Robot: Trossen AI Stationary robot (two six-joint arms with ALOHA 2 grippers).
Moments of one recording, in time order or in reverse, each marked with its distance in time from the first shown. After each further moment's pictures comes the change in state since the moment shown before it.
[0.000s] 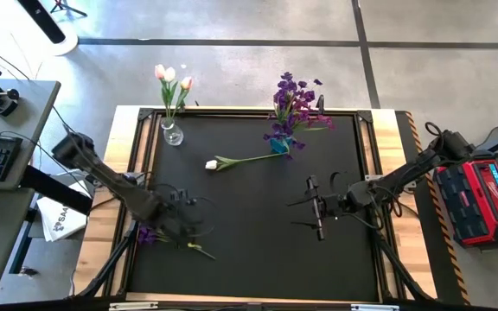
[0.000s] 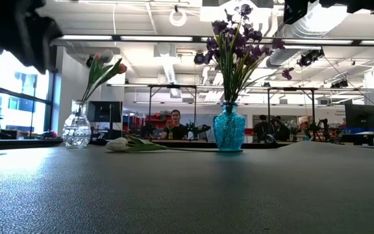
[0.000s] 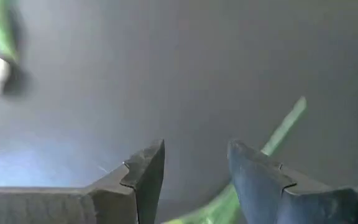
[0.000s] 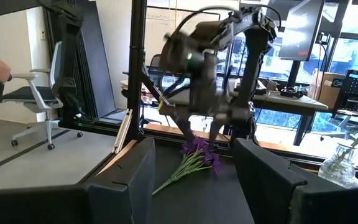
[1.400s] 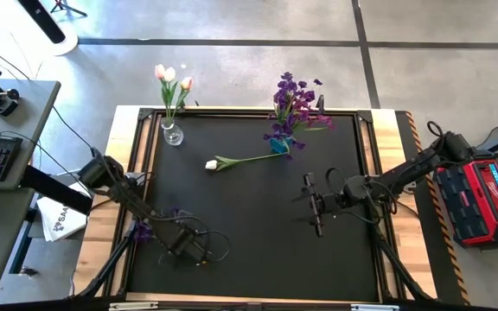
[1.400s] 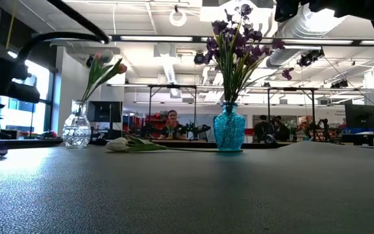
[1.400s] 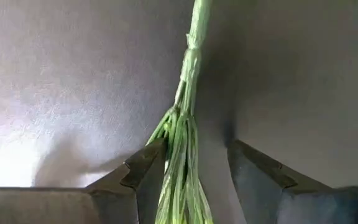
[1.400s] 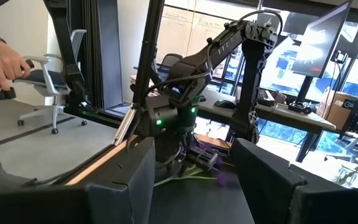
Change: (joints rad) left arm -0.056 0.395 0.006 -0.044 0.373 0.386; right arm -0.090 -0.001 0.000 -0.008 -0.159 -0.102
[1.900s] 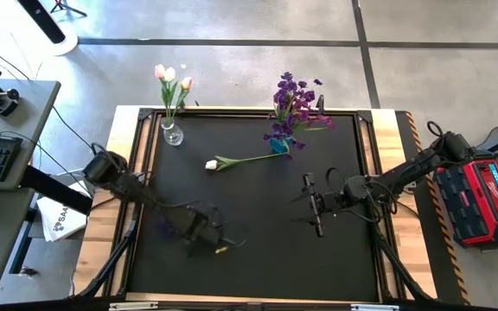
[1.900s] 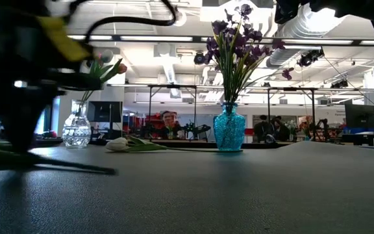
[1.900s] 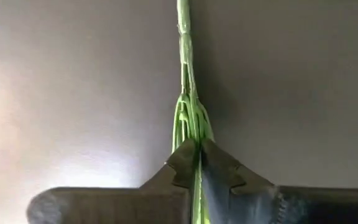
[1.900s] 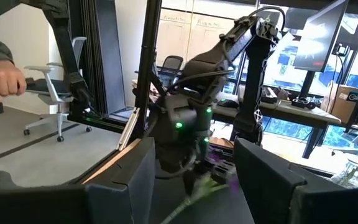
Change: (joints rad) left arm 0.144 -0.002 0.073 0.063 -0.175 0.323; right arm 0.002 0.000 0.000 0.007 0.000 0.053
